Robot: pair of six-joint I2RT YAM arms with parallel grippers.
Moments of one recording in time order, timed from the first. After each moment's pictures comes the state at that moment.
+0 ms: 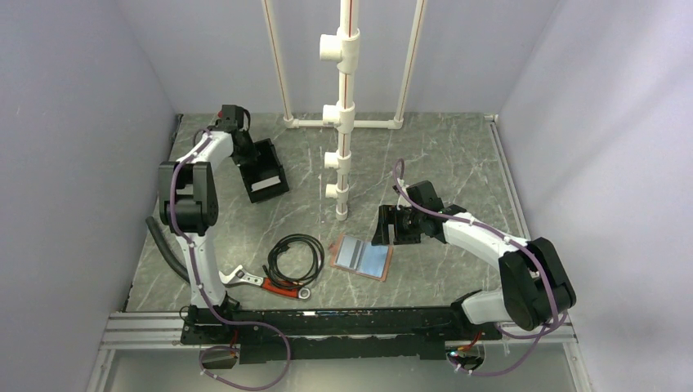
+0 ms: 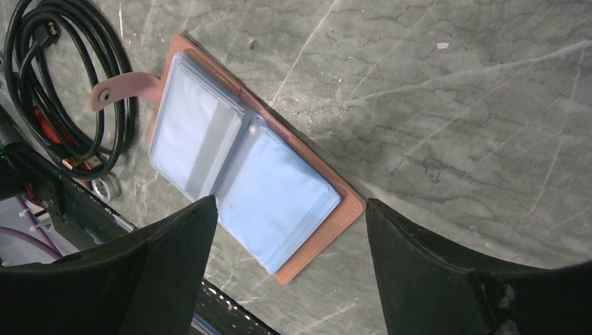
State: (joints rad) left arm -0.02 2.11 1.66 -0.52 0.00 -0.42; right arm 0.43 1.35 0.67 -0.30 -0.38 0.40
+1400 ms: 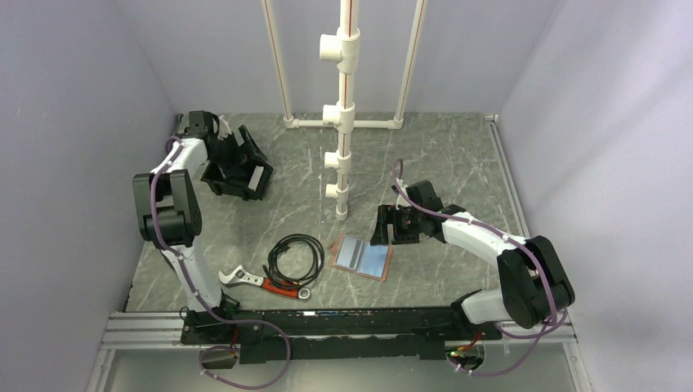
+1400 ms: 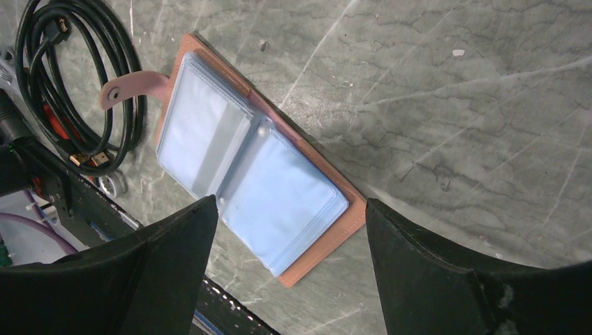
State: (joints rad) left arm 0.13 1.95 1.49 -0.53 0.50 -0.39; right arm 0.43 1.36 0.67 -0.28 -0.40 0.40
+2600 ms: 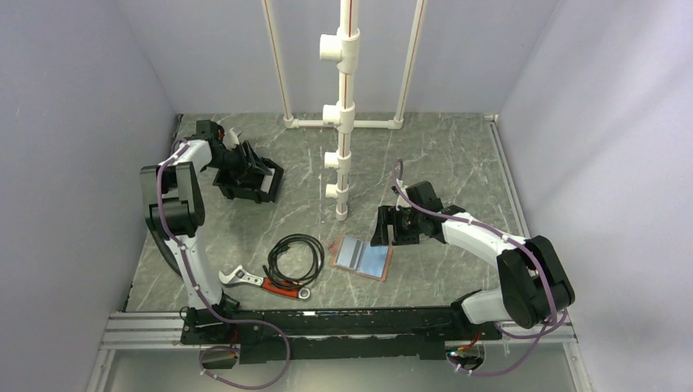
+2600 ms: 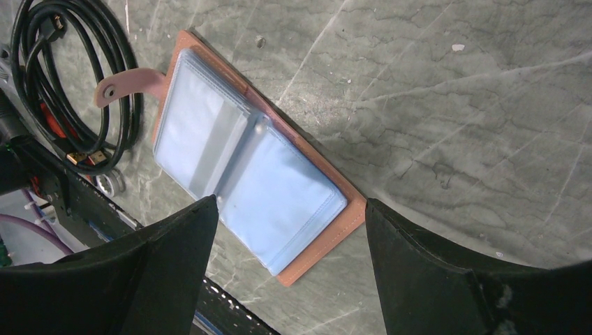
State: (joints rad) left arm 0.13 2.08 1.52 -0.62 0.74 -0.36; right arm 0.43 1.36 0.66 -0.28 -0.40 0.40
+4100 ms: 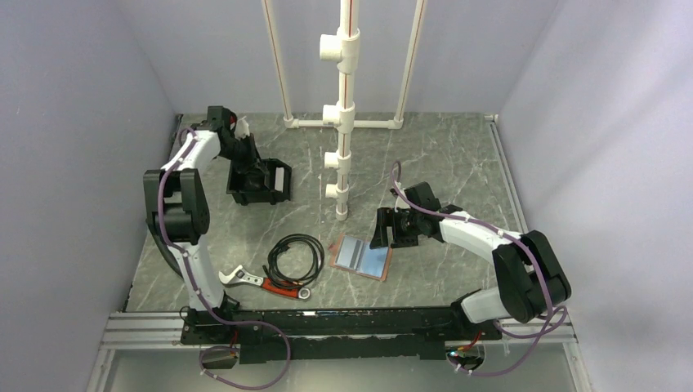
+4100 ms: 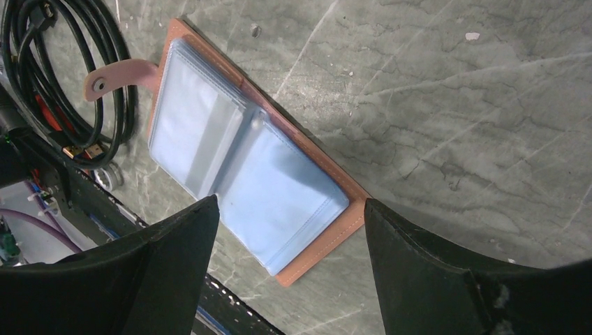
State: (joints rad) left arm 0.05 2.01 1.59 -0.74 0.54 -0.25; right arm 0.43 1.40 0.66 -0.28 -0.43 0.39
